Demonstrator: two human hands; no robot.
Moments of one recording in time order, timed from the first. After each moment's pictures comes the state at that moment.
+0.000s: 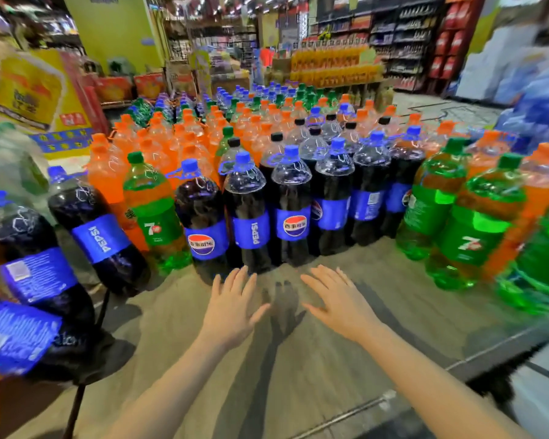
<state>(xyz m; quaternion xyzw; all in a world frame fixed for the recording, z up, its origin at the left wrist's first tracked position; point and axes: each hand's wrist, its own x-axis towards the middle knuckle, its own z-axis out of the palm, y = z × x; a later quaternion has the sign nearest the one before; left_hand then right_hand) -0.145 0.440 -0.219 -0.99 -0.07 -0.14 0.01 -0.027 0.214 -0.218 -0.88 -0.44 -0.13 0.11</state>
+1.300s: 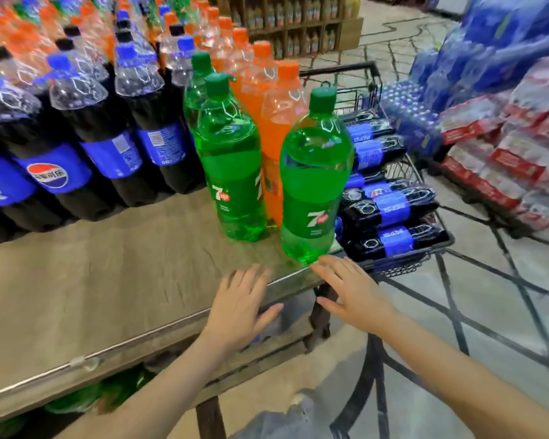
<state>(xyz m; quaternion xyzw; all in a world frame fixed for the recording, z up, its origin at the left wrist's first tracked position) 0.011 -0.036 -0.281 -0.98 0.07 -0.16 -0.03 0.128 -0.275 -0.288 -0.87 -0.46 -0.08 0.16</state>
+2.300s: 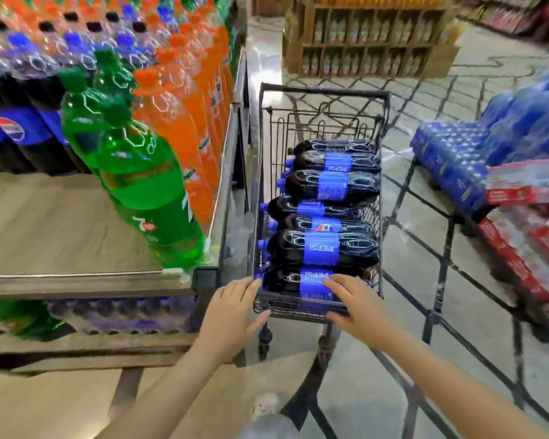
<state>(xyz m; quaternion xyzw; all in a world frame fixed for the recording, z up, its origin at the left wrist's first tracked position) 0.160 -0.315 -0.297 -0.98 -0.16 -0.10 -0.07 0.366 -0.525 -0.301 -0.82 -0.56 0.04 0.13</state>
